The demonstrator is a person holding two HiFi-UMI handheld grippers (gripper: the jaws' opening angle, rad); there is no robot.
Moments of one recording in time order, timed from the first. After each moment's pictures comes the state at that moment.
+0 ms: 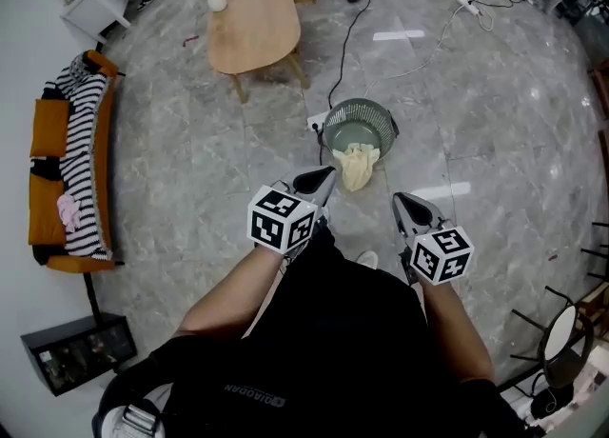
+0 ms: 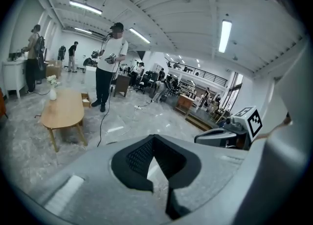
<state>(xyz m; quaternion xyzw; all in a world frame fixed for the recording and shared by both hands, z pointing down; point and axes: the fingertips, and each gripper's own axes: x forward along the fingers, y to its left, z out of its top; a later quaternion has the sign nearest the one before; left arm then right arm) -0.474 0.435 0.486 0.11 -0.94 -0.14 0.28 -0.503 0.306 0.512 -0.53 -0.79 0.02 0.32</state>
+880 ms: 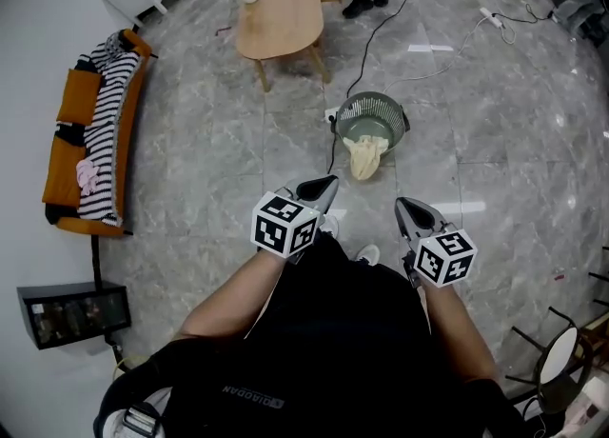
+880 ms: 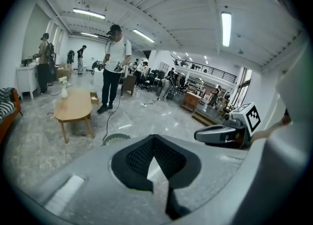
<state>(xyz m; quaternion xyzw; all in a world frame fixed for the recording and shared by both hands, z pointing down) -0.397 0.345 0.485 0.05 -0.95 -0.13 0.29 -0.446 0.224 0.511 -0.58 -0.75 0.04 0.32</state>
